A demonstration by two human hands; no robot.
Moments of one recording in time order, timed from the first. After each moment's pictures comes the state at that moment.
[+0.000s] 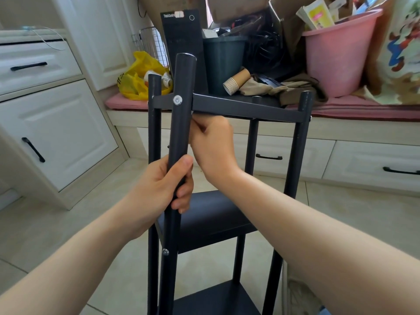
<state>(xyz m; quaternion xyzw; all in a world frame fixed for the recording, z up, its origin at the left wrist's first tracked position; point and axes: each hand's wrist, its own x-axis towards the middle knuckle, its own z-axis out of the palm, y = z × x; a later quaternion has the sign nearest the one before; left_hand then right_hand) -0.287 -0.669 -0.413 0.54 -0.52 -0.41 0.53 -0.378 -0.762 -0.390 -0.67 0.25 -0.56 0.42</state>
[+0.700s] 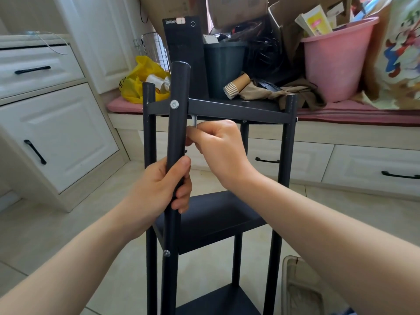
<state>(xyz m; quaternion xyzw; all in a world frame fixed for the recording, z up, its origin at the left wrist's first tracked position) -0.286 -0.669 -0.412 0.54 -0.51 -0.39 0.55 -0.399 -0.760 -0.382 -0.69 0.25 -0.49 0.47</state>
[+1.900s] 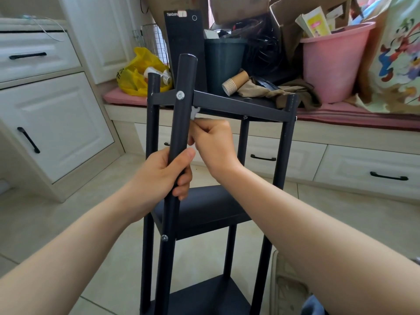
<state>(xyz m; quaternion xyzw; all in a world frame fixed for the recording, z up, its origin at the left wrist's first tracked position) -0.287 -0.672 -0.410 0.54 -0.53 -0.39 0.53 -0.387 -0.762 -0.392 -0.67 0.29 -0.49 0.48</state>
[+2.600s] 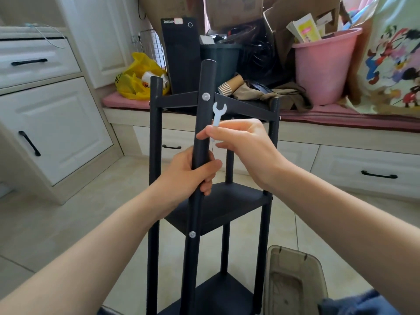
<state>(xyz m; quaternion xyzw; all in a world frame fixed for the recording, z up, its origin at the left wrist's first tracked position) -0.330 -0.677 -0.404 0.53 -0.55 -0.39 0.51 -0.470 -0.747 -0.368 -0.72 0.25 -0.41 0.50</state>
